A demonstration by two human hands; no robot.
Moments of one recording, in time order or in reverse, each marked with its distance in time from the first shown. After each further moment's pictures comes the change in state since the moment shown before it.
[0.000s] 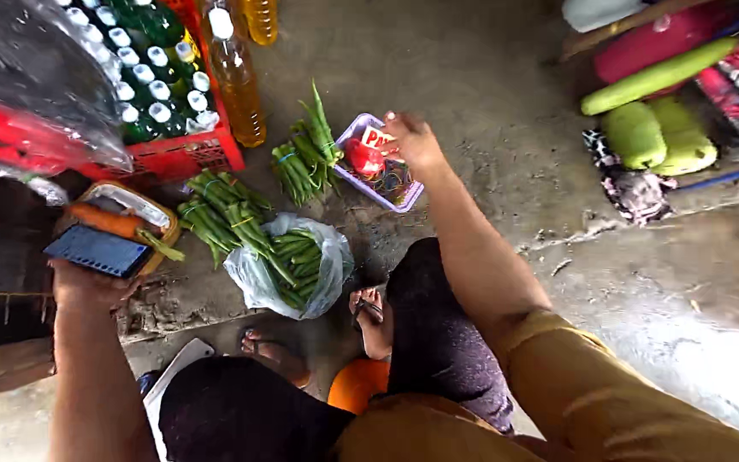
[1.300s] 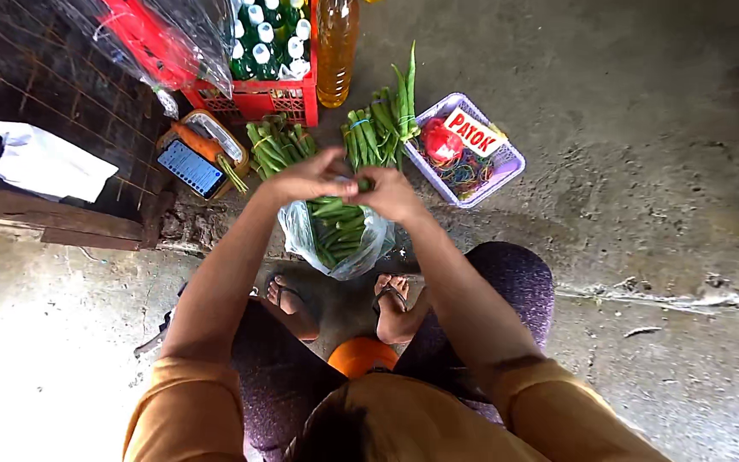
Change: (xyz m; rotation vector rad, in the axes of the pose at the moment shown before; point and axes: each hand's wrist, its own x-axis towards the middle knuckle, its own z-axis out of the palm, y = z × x) left_hand -0.137 0.007 0.171 0.852 -0.955 0.555; right_hand -0.116 -0.019 0.115 -0.253 -0.594 -0.233
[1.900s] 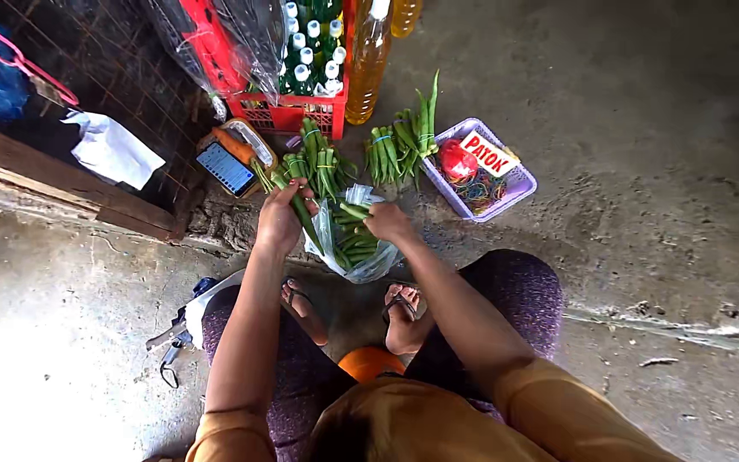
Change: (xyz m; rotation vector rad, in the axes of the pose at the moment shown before) left_hand -0.097 -0.022 0.030 -1.165 0.724 -0.047; right_hand 0.002 0.014 0.056 -0.451 -0.141 0.357
